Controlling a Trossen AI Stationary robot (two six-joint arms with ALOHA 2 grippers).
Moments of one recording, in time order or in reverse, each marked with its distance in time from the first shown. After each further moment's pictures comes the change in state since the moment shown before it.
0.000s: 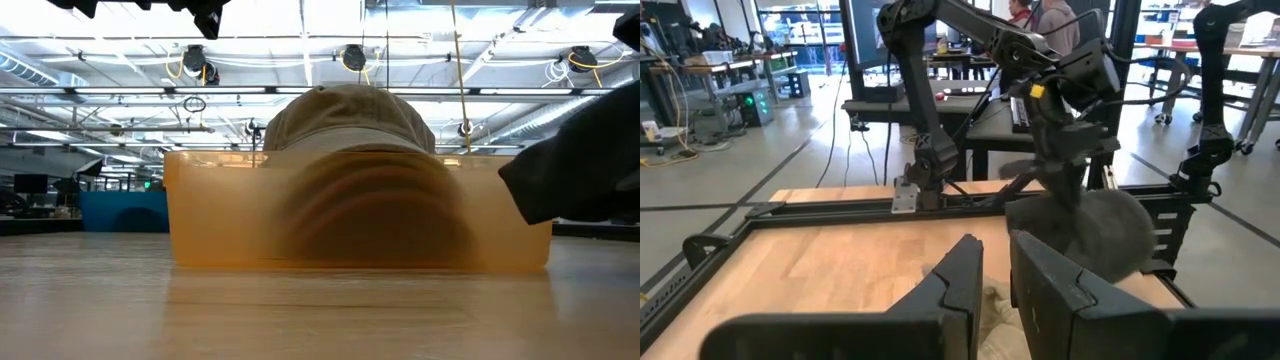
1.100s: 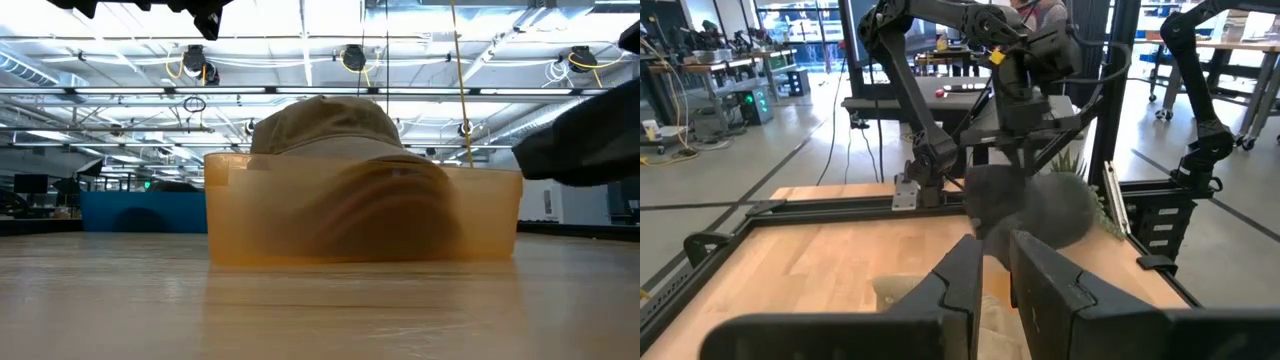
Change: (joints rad) left arm 0.000 0.000 0.000 -0.009 0.000 0.007; right arm -0.001 -0.215 0.002 -0.362 0.027 0.207
